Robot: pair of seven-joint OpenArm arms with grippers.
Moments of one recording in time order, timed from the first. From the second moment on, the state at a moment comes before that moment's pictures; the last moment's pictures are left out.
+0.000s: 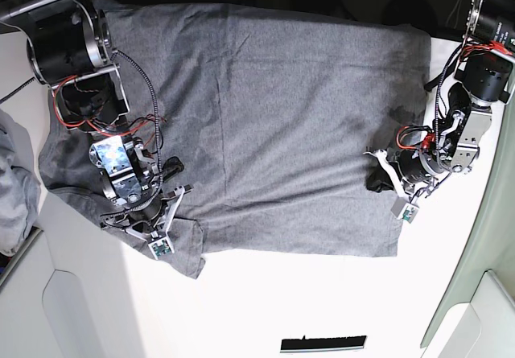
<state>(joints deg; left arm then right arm) -19.5 -27.4 23.5 42.3 -22.6 -32.6 16.4 31.3 4.8 -16.4 32.6 -10.5 1.8 -10.9</state>
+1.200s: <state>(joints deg) -17.2 -33.4 23.5 45.4 -25.7 -36.3 19.8 25.4 13.1 4.0 43.5 7.1 11.4 -17.7</state>
